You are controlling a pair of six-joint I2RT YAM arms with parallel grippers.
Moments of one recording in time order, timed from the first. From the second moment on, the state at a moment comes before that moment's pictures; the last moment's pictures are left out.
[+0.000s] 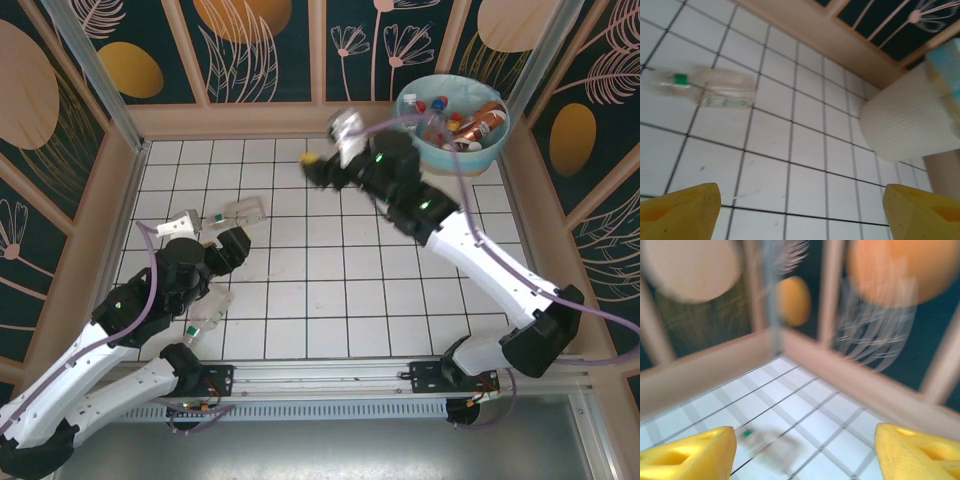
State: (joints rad) left arm -0.78 0.68 0.90 -0.75 -0.41 -0.95; right arm 0.77 1.39 1.35 -0.10 -0.16 -0.09
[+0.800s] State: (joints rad) left arm -0.61 0.72 0.95 -0.79 -0.78 -0.75; right arm 1.32 1.93 1.26 0.06 -0.36 -0.68
